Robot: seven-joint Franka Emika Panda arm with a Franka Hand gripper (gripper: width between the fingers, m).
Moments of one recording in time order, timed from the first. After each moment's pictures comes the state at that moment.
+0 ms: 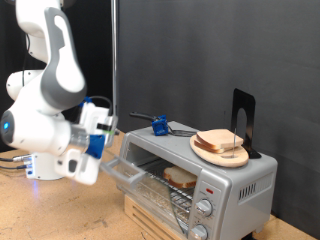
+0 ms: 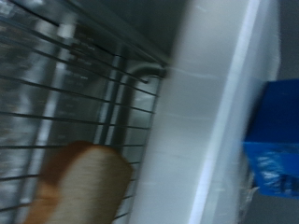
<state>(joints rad) -0.21 -0.01 -0.11 -2.50 1.00 1.71 -0.38</state>
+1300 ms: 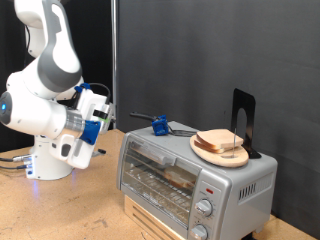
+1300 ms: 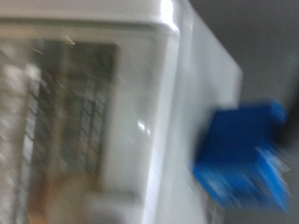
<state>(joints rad) -0.27 -0.13 -0.16 -2.57 1.00 1.63 -0.24</state>
